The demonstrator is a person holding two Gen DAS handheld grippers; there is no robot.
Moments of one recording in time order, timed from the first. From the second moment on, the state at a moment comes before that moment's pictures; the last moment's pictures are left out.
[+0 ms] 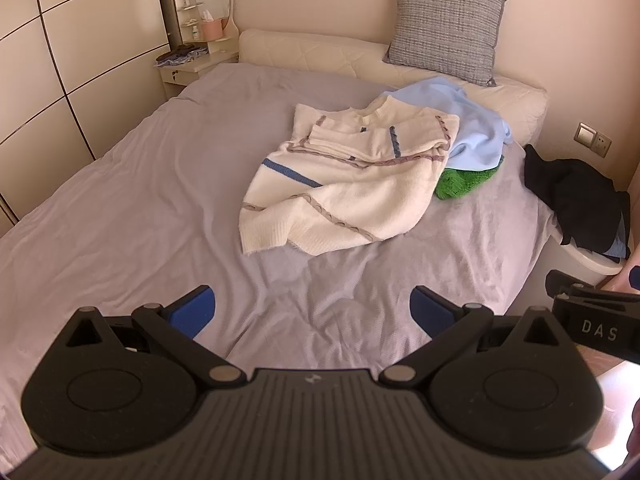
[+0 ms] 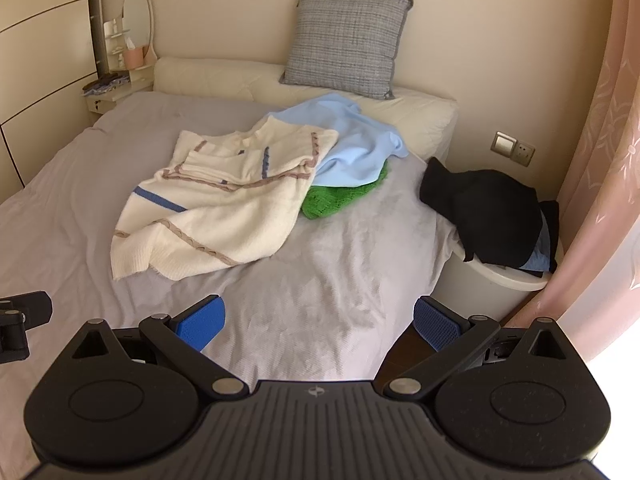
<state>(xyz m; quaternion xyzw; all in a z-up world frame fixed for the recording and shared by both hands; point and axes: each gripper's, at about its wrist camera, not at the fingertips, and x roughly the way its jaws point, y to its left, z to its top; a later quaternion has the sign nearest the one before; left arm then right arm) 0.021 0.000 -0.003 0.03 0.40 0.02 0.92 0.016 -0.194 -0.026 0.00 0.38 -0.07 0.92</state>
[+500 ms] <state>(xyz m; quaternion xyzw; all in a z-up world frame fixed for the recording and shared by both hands) 0.022 0.010 -0.002 0.02 0.40 0.03 0.92 0.023 -0.188 -0.022 0.00 0.38 -0.06 0.92</state>
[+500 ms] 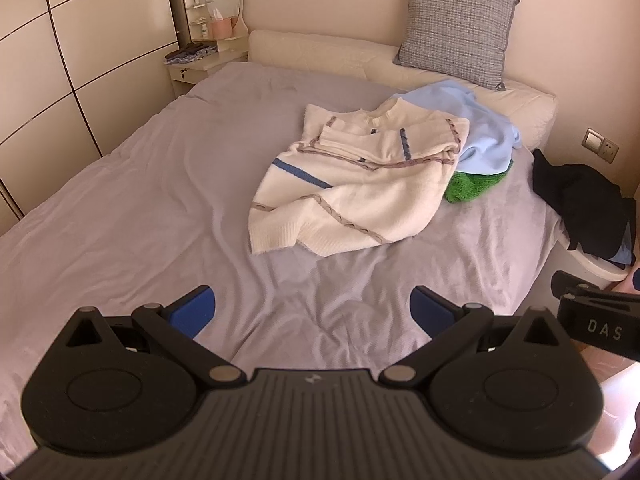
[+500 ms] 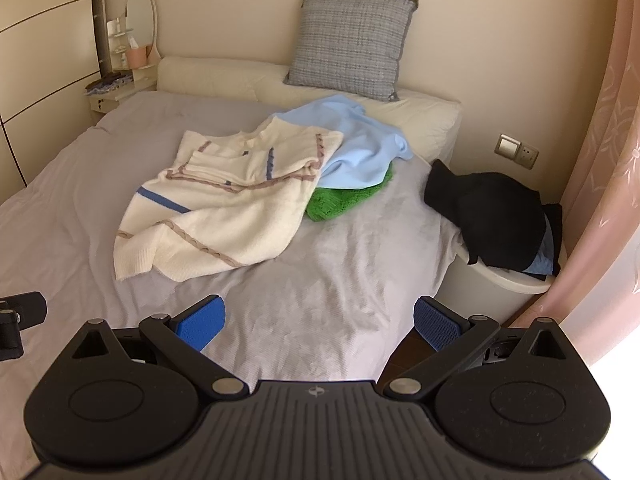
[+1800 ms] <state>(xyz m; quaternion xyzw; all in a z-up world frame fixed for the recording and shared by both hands) 0.200 -0.038 -0.032 -0.02 0.44 0.05 0.90 0.205 -0.239 -0.044 -0.03 0.41 0.00 0.91</state>
